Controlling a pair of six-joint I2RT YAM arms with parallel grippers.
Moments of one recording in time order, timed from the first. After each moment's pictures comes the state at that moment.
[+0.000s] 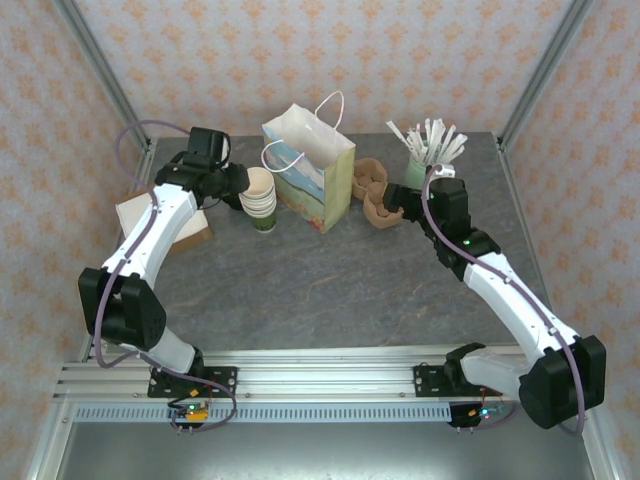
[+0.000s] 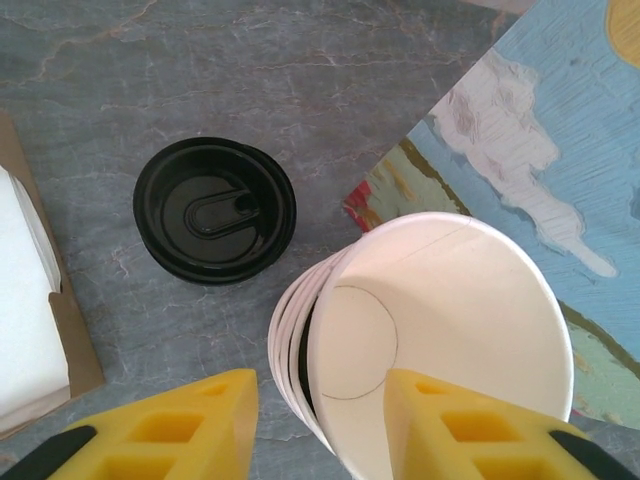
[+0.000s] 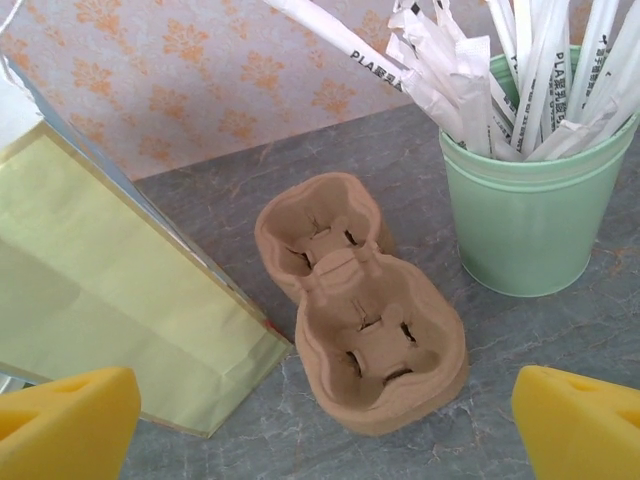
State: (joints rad) left arm -0.13 1.56 1.46 -0.76 0.00 -0.37; right arm 0.34 1.13 0.90 -0.22 0.10 0.43
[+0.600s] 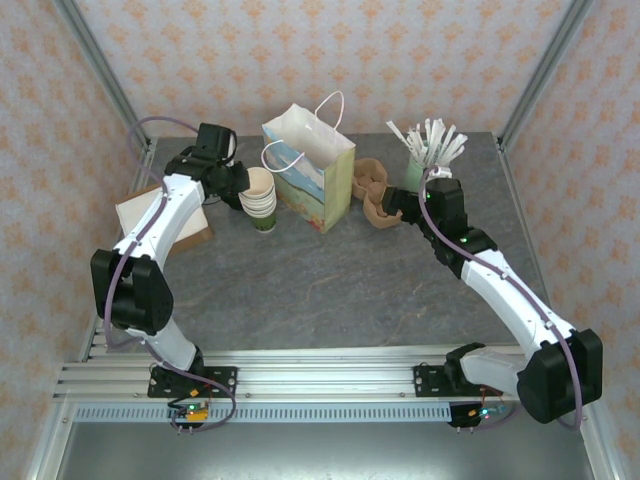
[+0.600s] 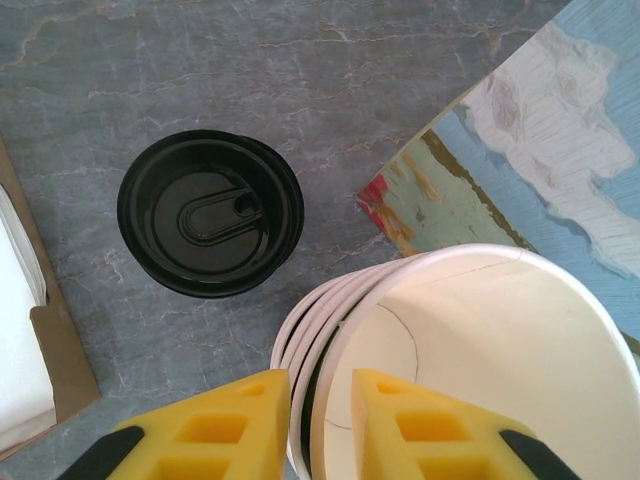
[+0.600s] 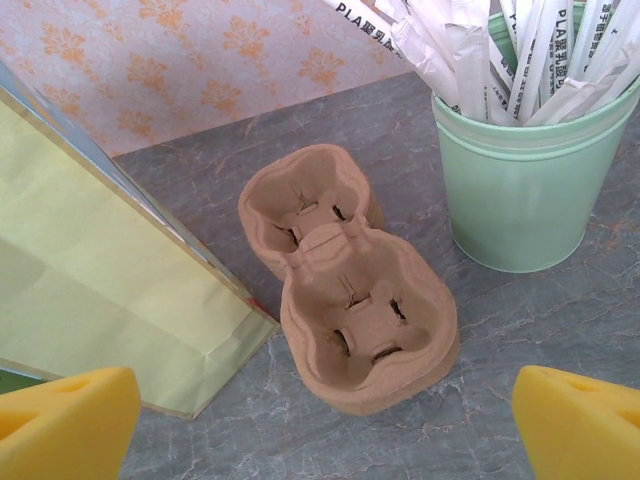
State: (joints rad) left arm -0.13 1.67 1.51 -0.77 -0.01 -0.35; right arm 0.34 1.15 0.90 -0.25 0.10 0.43
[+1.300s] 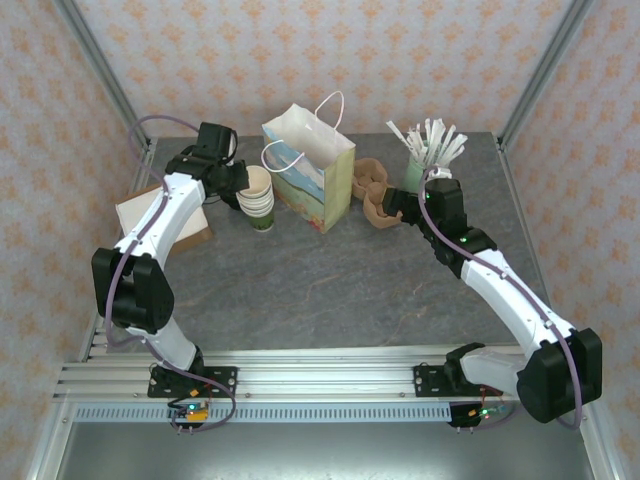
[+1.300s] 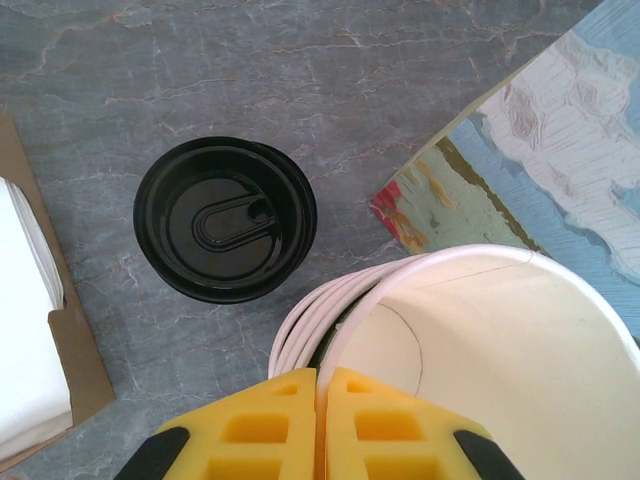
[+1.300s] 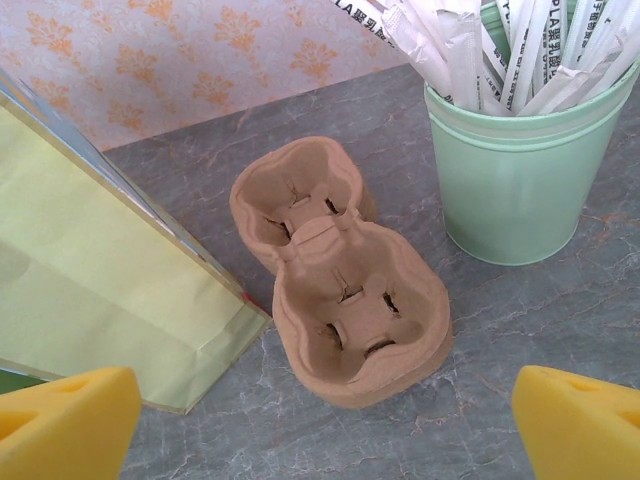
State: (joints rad) left arm -0.13 1.67 1.52 -0.78 -0.04 -0.35; right arm 0.34 1.16 0.90 -0.26 0.11 0.43
